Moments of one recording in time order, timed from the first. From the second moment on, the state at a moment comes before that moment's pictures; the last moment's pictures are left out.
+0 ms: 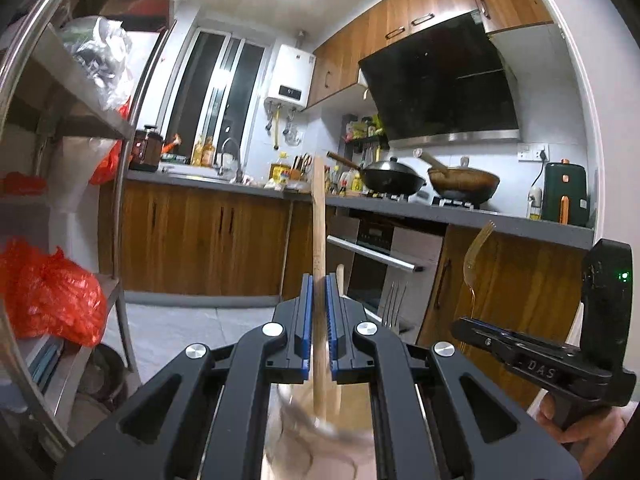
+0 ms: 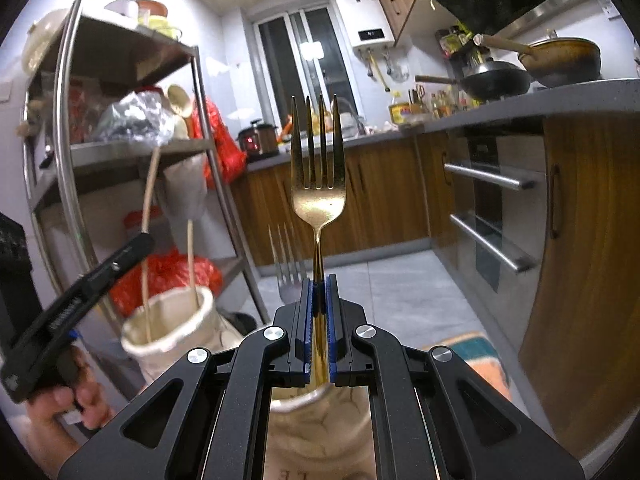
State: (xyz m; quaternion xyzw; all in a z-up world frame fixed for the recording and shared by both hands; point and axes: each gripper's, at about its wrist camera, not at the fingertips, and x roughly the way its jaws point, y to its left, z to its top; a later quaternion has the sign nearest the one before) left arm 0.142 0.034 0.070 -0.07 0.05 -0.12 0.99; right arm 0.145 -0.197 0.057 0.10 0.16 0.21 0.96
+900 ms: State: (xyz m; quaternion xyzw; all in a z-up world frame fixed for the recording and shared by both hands) left arm 0.133 0.035 0.052 -0.03 0.09 -0.07 0.99; right arm 0.146 -0.196 0.042 0.07 0.17 0.18 0.97
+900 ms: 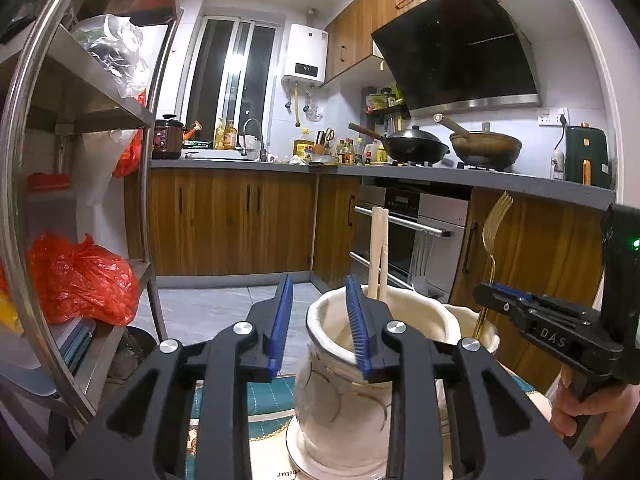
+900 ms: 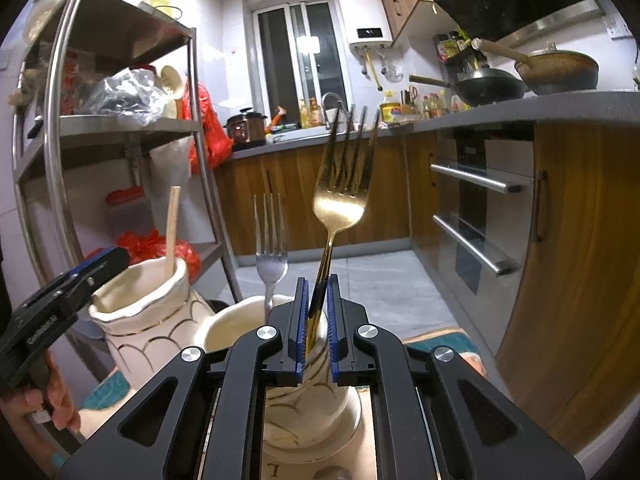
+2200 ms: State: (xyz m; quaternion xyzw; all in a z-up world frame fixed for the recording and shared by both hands) left arm 0.055 0.044 0.047 -0.04 0.08 -0.02 1.00; right arm 0.069 -0.243 0.056 0.10 0.13 0.17 0.97
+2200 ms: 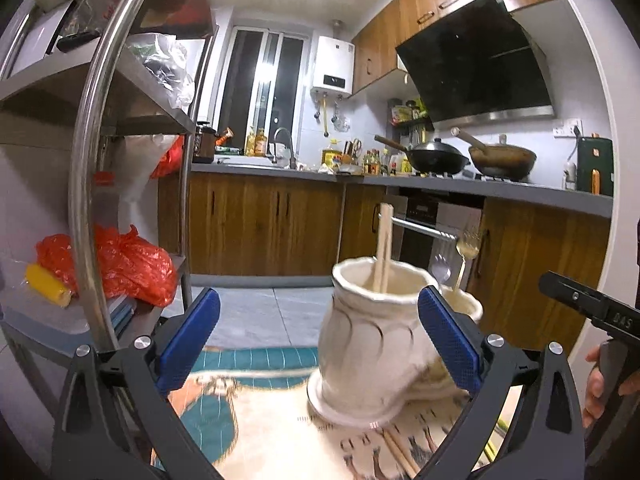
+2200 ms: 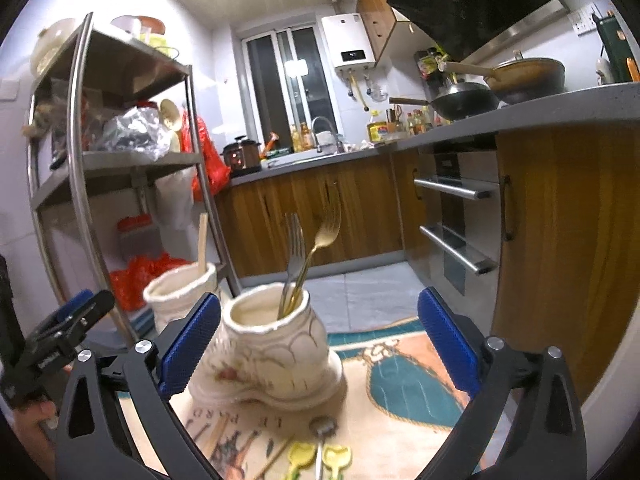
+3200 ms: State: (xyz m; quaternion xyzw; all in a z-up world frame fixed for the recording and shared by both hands) left arm 0.028 0.023 0.005 -0.02 0.22 -0.05 0.97; right arm 0.034 -0.264 0.017 0.05 0.22 0.15 0.96
